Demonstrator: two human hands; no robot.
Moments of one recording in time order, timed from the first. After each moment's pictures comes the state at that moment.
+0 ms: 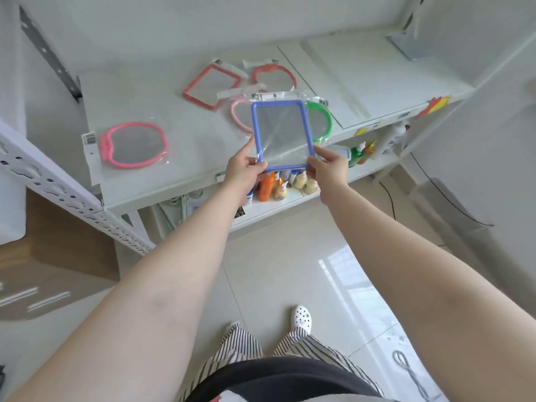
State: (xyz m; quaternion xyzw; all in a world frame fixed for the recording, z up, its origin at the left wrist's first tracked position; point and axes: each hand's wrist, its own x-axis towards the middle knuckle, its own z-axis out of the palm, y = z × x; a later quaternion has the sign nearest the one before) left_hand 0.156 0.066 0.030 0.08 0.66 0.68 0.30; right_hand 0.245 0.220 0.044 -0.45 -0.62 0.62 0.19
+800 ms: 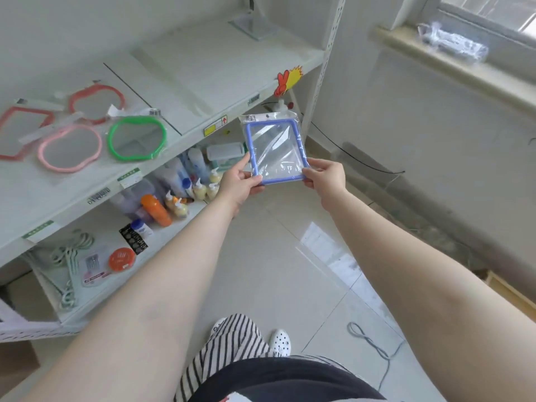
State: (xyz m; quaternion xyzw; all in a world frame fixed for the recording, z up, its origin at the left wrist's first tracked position) left_hand 0.372 0.397 0.017 0.17 0.64 0.62 0.42; right_hand 0.515 0.529 0.023 -0.53 -0.58 0.57 0.23
